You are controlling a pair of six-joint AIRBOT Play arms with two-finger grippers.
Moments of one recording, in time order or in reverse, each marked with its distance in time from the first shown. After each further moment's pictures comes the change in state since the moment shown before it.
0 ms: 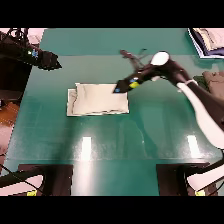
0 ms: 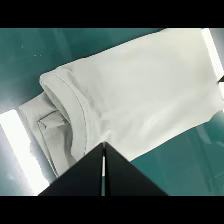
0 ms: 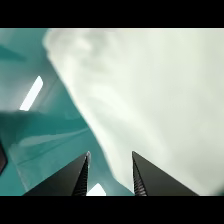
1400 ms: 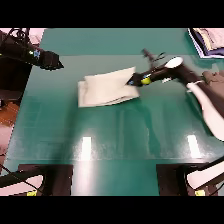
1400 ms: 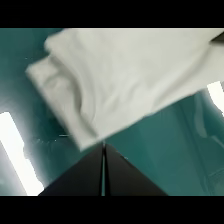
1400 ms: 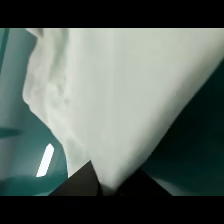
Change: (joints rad) left arm -0.027 -0.001 -0.014 -0.025 0.012 -0.006; right arm -0.185 -0.018 -0.007 0.033 -0.122 0.060
